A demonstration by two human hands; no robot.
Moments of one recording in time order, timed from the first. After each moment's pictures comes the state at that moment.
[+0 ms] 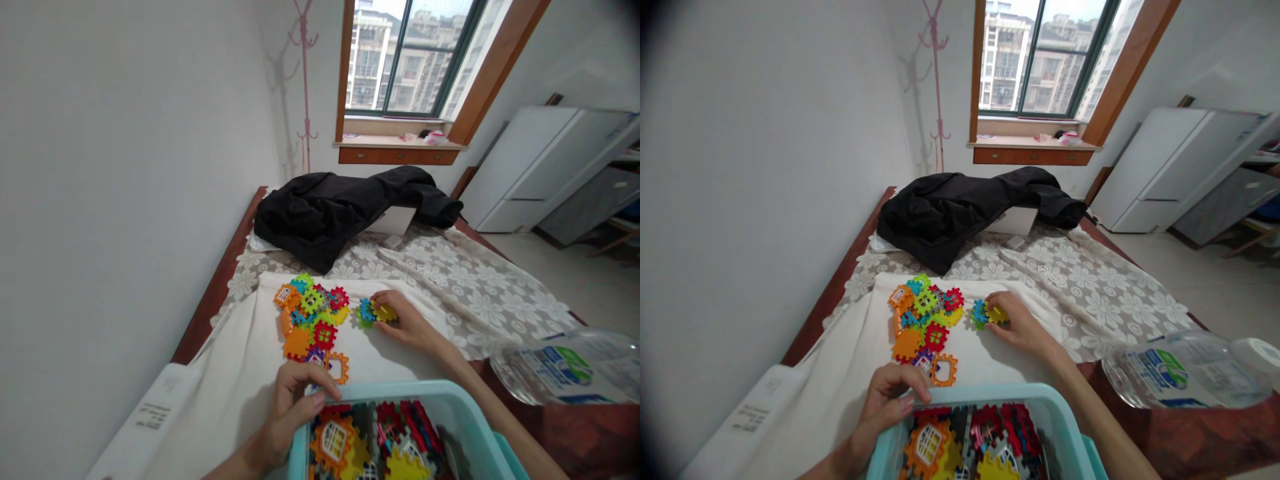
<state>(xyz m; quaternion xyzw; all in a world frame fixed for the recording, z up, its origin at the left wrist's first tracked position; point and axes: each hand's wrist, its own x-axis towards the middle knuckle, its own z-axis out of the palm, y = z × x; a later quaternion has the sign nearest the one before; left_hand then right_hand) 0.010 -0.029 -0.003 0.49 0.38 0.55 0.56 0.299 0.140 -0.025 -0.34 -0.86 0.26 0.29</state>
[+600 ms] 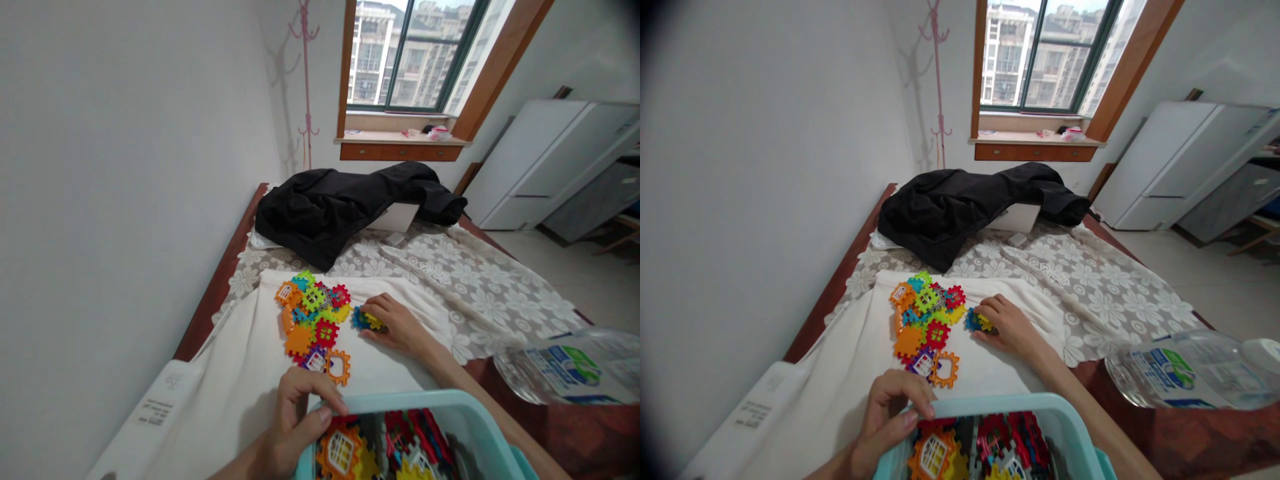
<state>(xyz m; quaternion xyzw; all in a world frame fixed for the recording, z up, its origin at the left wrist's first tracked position) 0.012 -0.038 -0.003 0.58 0.37 0.53 0.50 0.277 0.134 -0.032 -0.31 -0.91 0.17 0.22</state>
